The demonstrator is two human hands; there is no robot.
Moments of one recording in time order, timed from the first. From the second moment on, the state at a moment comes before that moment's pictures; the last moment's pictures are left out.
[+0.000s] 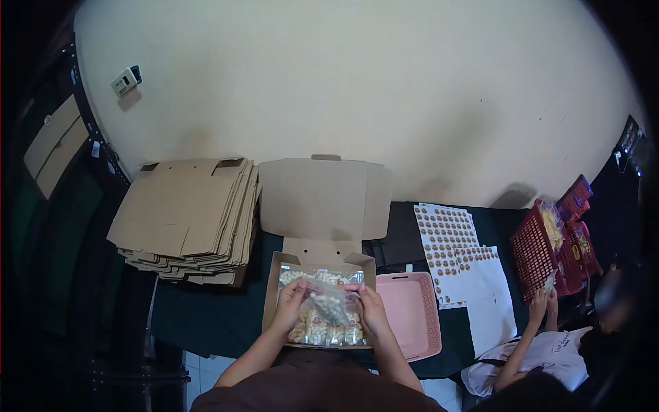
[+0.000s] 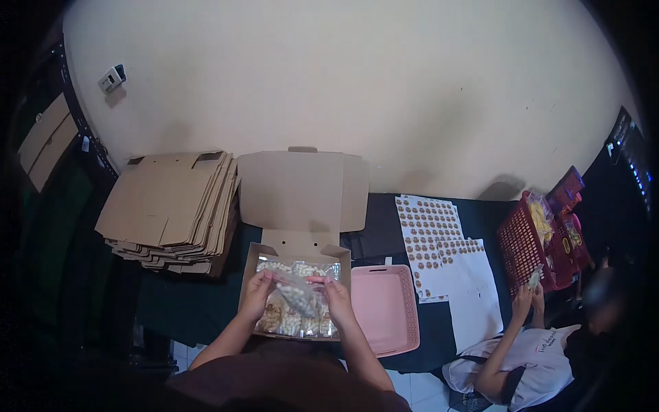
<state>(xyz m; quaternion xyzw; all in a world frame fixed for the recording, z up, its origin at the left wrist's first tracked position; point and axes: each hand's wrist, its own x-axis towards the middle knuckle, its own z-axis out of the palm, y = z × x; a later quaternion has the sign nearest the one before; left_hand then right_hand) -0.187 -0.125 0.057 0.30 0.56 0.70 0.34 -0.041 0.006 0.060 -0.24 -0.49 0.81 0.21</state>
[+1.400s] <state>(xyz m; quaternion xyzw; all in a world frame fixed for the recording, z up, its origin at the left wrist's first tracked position) -0.152 -0.148 -0.051 0.56 0.78 -0.06 0.26 0.000 -0.008 -0.032 -0.41 -0.86 0.29 -0.03</state>
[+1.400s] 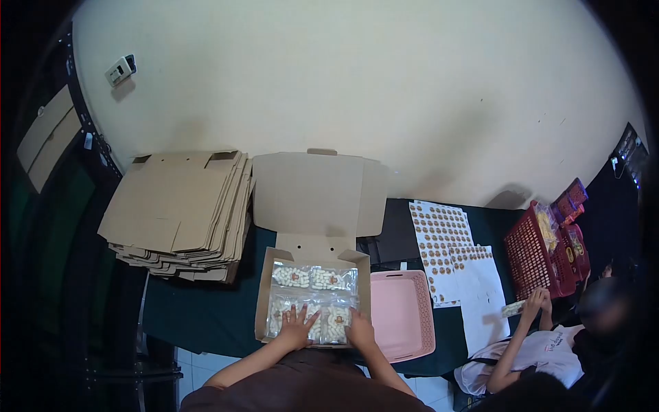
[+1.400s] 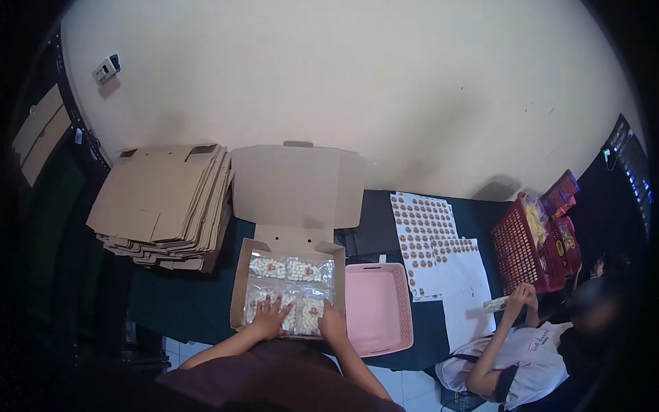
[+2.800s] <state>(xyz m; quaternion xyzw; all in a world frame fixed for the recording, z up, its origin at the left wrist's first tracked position) -0.175 -0.192 -0.054 0.35 0.86 0.13 0.35 -0.068 -0.015 -0.058 -0.13 -0.92 0.37 0.04</state>
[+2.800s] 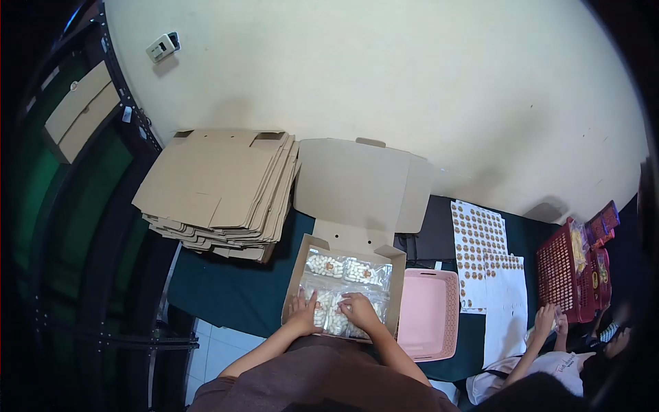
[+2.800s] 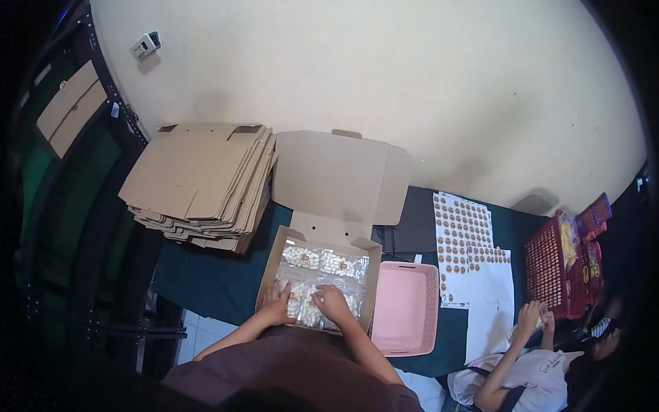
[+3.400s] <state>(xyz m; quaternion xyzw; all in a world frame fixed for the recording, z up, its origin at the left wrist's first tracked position) -0.190 -0.169 -0.066 0.53 0.78 0.19 0.29 -0.050 -0.011 -0.079 -0.20 -0.93 0.28 0.12</state>
